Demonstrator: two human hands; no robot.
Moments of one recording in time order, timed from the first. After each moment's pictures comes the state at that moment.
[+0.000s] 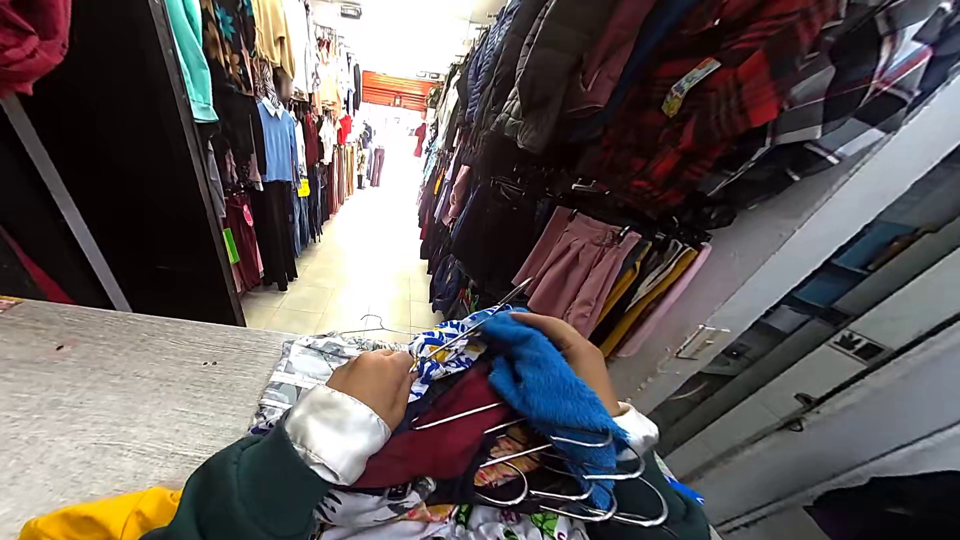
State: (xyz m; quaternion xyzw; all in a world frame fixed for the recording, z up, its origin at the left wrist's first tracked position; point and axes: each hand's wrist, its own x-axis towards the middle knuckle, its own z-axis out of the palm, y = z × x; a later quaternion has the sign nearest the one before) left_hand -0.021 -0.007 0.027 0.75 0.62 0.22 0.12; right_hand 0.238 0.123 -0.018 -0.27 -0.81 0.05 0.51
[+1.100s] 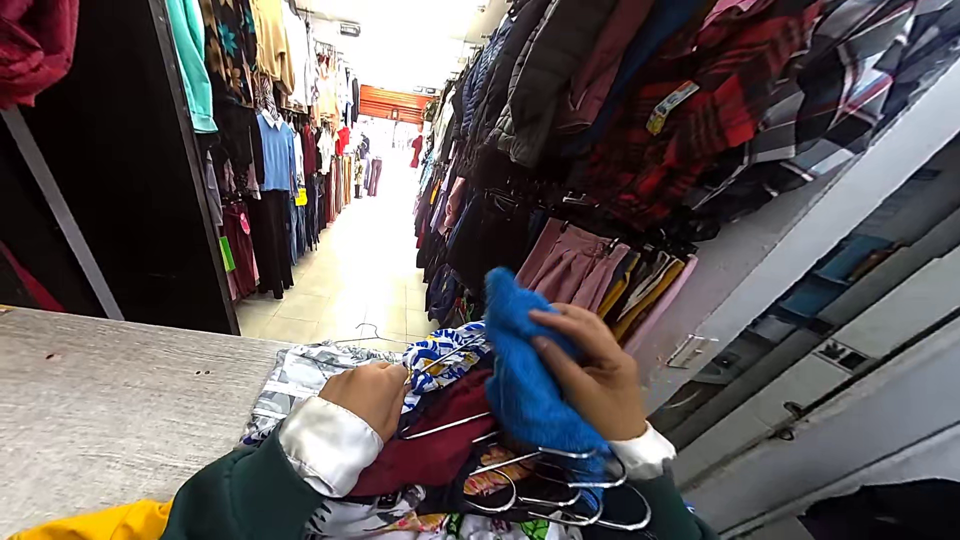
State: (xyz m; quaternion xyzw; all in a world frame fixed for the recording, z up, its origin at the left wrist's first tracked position) left_hand -0.019 -0.009 0.033 0.75 0.63 0.16 0.15; right_hand 0.253 0.110 0.012 -0.23 -0.78 0.06 0.58
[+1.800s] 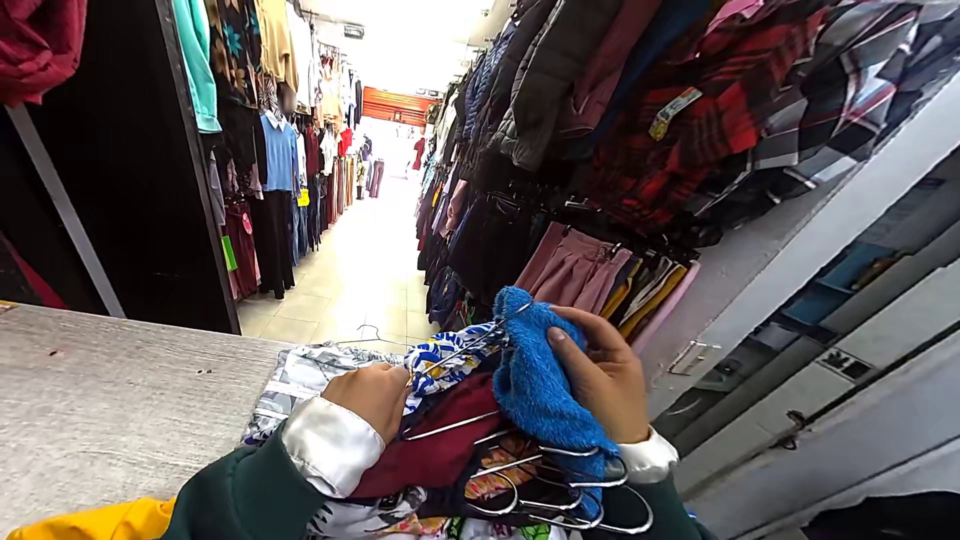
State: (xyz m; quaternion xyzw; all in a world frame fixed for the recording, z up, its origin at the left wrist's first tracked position) left_hand -0.011 -0.012 0.049 0.73 0.65 0.11 0.17; right_hand 0.248 0.106 0.012 -0.29 -0.71 0.20 0.61
